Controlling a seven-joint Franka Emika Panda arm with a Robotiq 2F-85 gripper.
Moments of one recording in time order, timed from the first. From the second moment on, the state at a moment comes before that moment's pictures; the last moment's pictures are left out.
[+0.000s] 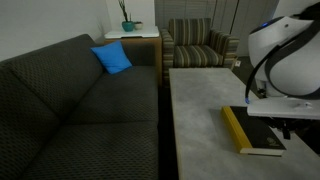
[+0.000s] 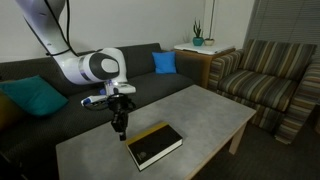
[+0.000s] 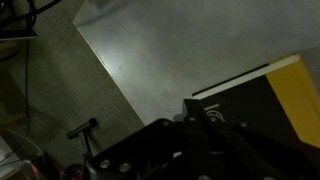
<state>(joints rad) 0.54 1.02 -0.31 -1.90 -0.03 2.52 1.17</state>
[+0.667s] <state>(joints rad) 0.53 0.70 -0.29 -2.18 -0.16 2.90 0.90</state>
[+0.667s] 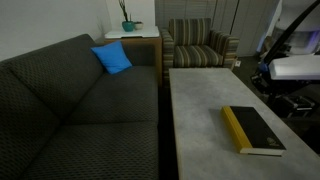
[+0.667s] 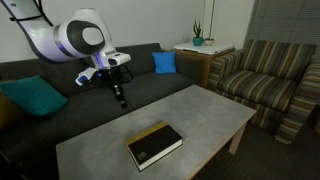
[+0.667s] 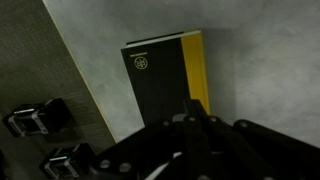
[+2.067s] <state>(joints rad) 0.30 0.27 0.09 -2.27 -0.24 2.47 0.01</state>
